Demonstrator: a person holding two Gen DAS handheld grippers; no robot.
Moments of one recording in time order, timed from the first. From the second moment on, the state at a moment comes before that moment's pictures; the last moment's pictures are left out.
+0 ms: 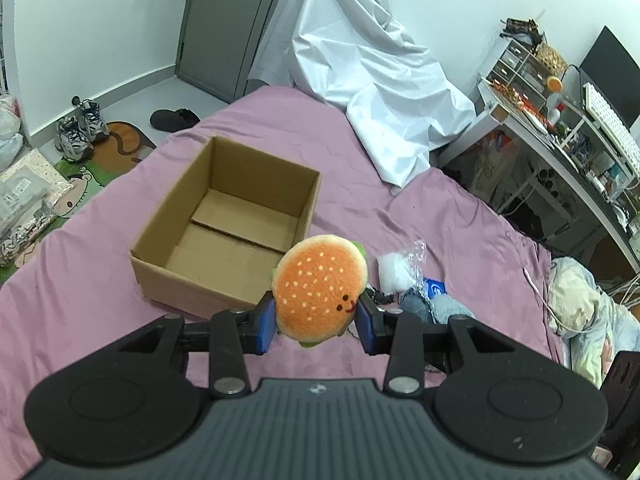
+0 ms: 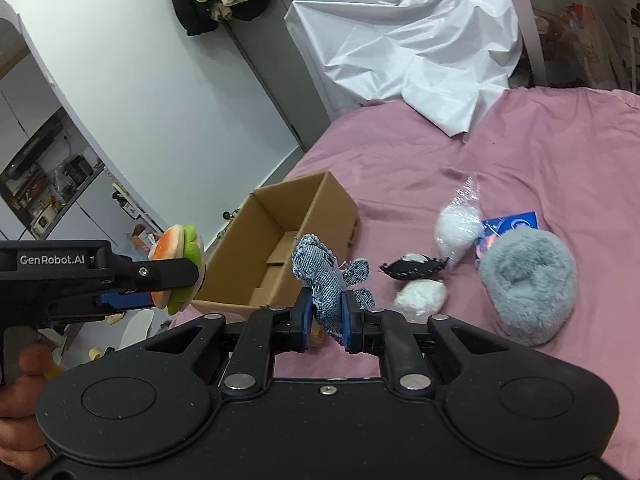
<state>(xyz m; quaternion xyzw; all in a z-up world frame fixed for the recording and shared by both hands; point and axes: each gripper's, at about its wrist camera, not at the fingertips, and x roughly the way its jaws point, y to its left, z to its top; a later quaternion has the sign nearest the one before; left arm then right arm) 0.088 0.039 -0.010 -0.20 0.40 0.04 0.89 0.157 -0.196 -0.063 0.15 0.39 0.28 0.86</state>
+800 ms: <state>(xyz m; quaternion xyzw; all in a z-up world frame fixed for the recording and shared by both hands) 0.124 0.101 -0.011 -0.23 0.38 0.08 0.89 0.194 -0.141 -0.036 0.17 0.36 0.29 0.87</state>
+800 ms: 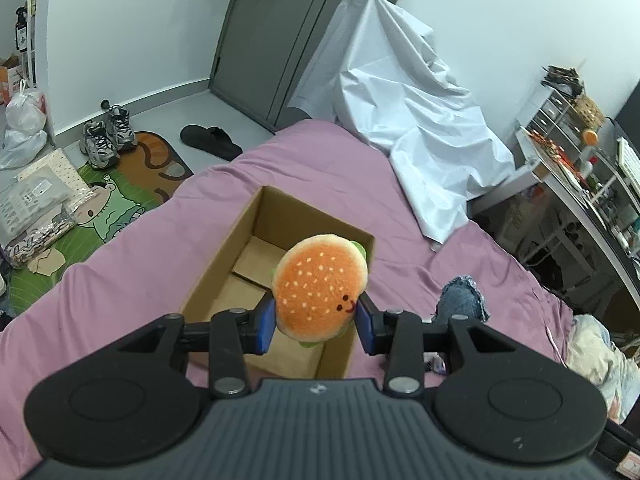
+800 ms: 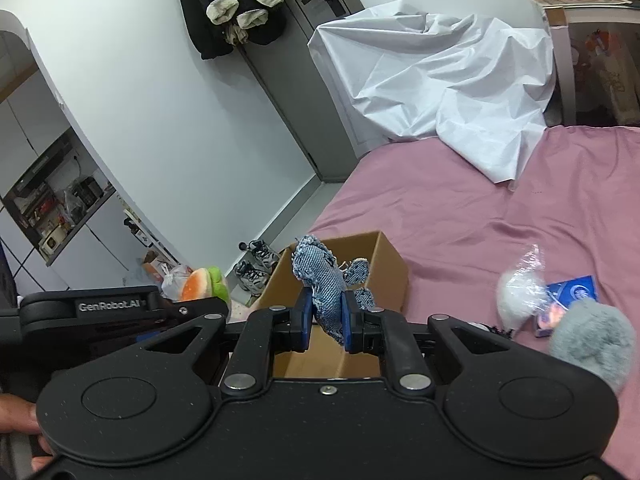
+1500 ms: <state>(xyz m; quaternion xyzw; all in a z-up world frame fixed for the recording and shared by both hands) 0.203 0.142 -0.071 -0.26 0.40 0.10 0.87 0.263 -0.103 -0.079 0.20 0.40 0.28 0.85</state>
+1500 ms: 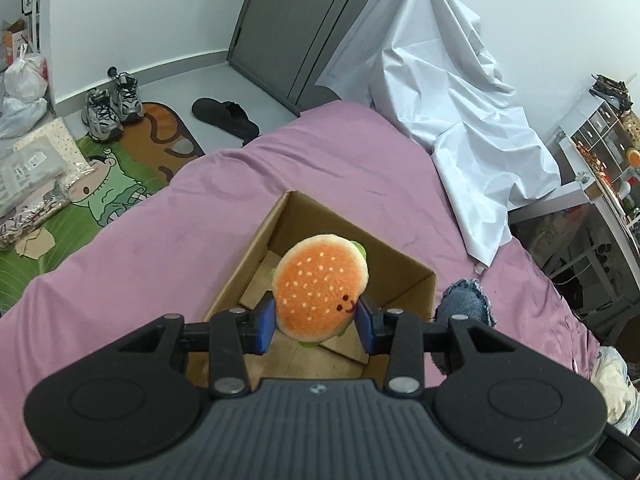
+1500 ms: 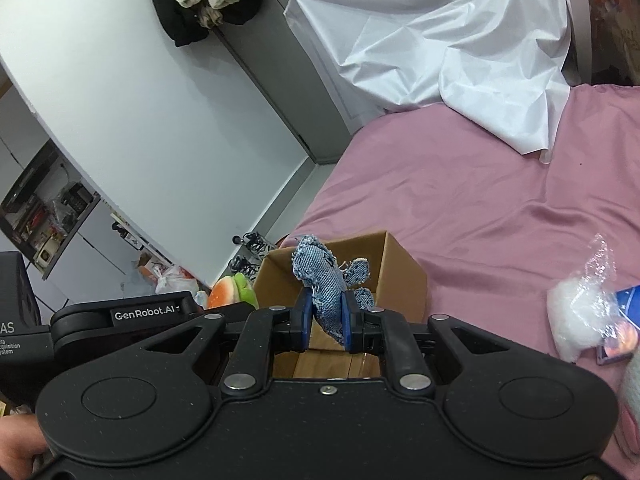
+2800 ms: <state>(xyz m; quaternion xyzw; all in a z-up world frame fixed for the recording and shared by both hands) 0.165 0.107 -0.006 -0.26 0.33 0.16 0.89 0.240 -0.153 -0.038 0.21 0.40 0.24 0.86</state>
